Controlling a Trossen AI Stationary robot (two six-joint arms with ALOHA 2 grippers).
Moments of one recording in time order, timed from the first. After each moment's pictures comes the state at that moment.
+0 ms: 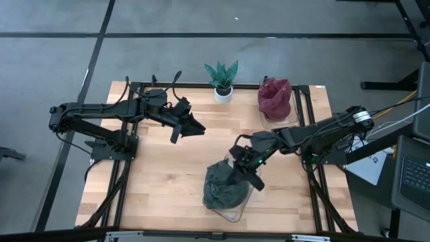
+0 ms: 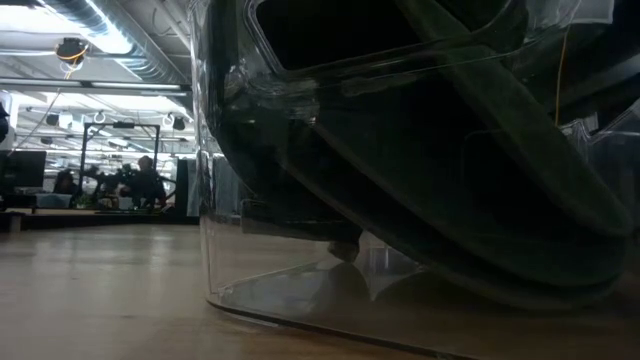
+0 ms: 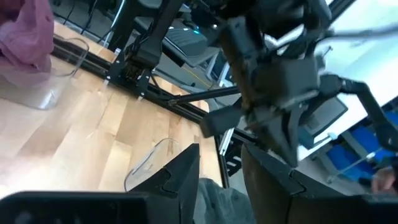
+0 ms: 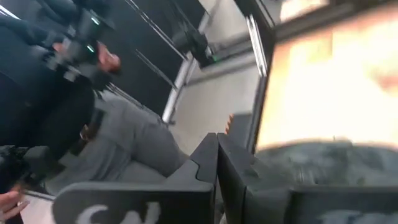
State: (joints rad) left arm 0.13 1.13 0.98 -0.05 0.38 -0.57; right arm 0.27 1.46 1.20 -0.07 -0.39 0.60
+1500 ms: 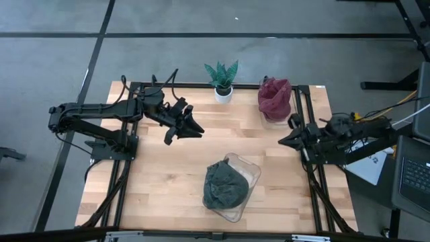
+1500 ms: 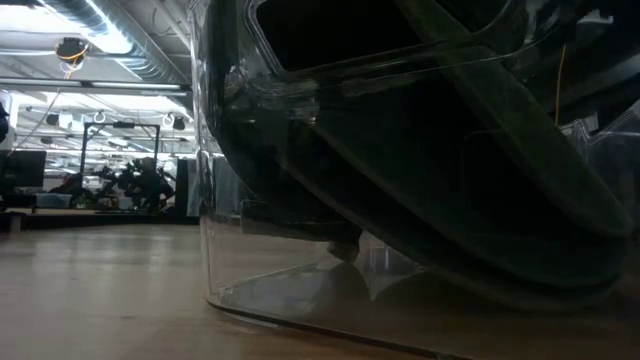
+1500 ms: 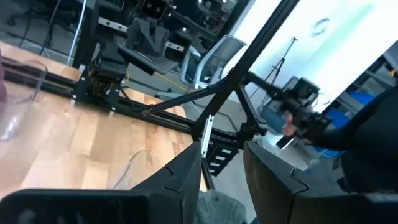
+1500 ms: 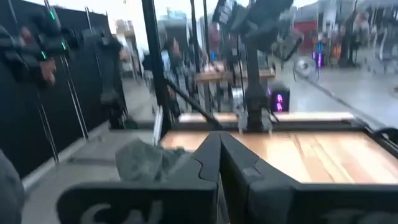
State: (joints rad) left arm 0.13 1.11 0.98 0.03 0.49 -0.50; right arm 0.24 0.29 0.43 -0.08 0.06 0.08
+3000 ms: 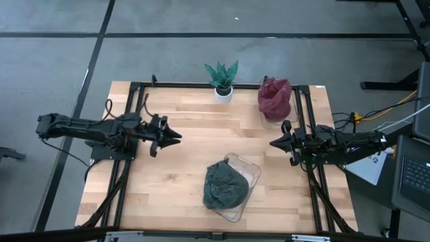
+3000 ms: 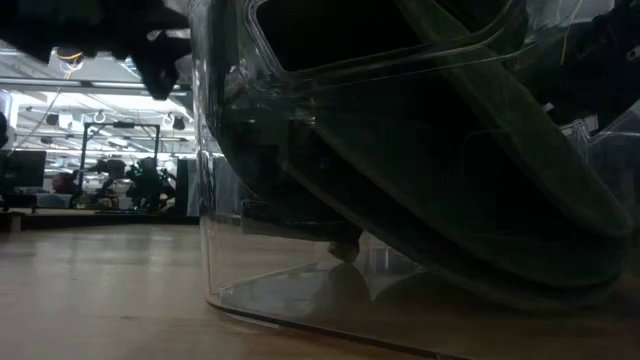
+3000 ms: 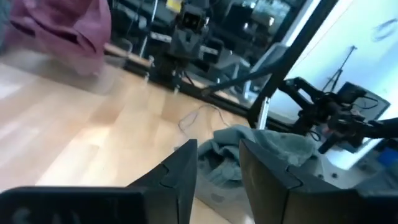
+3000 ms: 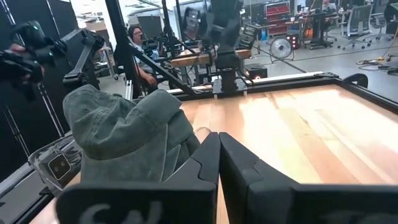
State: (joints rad) left arm 0.02 0.62 0.34 0.19 0.12 -0.45; right arm 0.08 0.01 0.01 0.02 0.00 0.15
